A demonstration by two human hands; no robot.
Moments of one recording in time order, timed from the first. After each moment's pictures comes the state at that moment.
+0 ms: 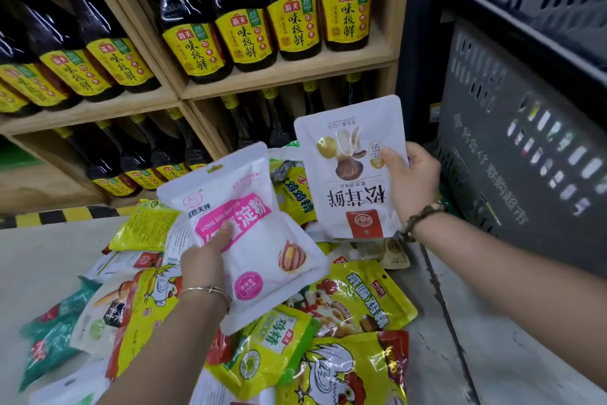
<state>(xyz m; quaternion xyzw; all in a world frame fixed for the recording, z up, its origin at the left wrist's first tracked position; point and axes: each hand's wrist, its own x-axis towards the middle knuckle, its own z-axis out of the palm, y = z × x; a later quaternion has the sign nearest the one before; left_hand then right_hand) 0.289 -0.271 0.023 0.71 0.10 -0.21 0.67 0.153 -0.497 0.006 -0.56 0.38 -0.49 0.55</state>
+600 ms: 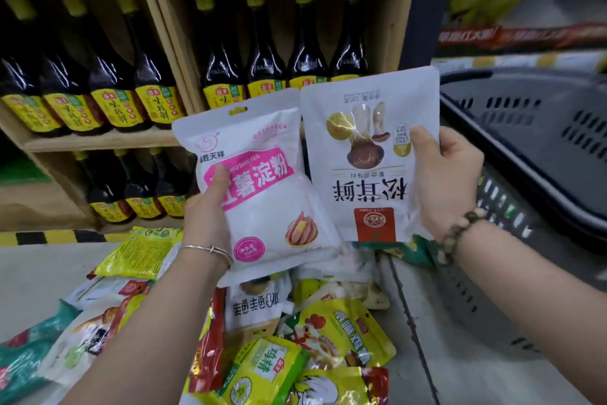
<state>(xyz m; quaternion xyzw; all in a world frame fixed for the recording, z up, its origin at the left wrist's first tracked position) 0.294 -0.289 0.121 0.57 -0.06 -0.21 0.79 0.117 -0.464 0.145 -0.58 0.31 -0.58 0.48</state>
